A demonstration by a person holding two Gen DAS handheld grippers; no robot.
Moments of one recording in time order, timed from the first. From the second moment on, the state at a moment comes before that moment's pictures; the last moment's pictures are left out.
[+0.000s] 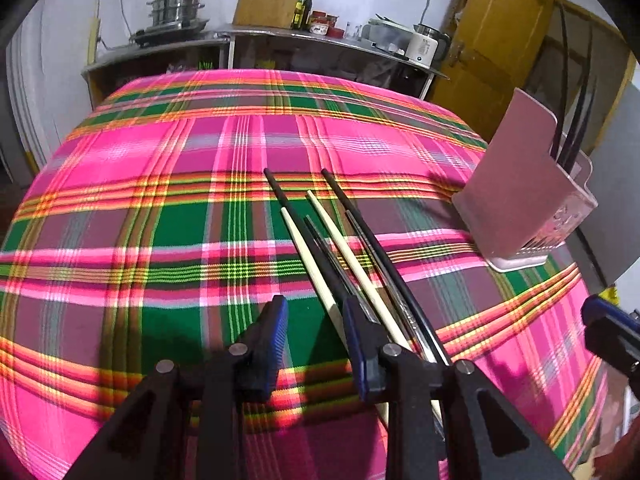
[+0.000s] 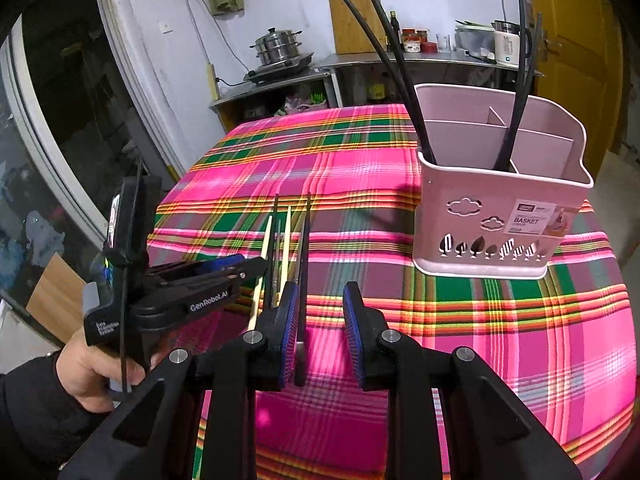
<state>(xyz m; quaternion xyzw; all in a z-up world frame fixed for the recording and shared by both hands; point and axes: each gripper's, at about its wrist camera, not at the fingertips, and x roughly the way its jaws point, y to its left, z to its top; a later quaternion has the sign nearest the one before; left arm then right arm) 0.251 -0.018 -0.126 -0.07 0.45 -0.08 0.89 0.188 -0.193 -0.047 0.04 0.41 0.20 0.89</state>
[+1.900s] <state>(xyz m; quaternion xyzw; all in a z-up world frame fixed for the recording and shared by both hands) 0.250 0.056 -0.126 -0.10 0.46 -0.07 0.88 0.275 -0.113 -0.102 0.01 0.45 0.25 0.86</state>
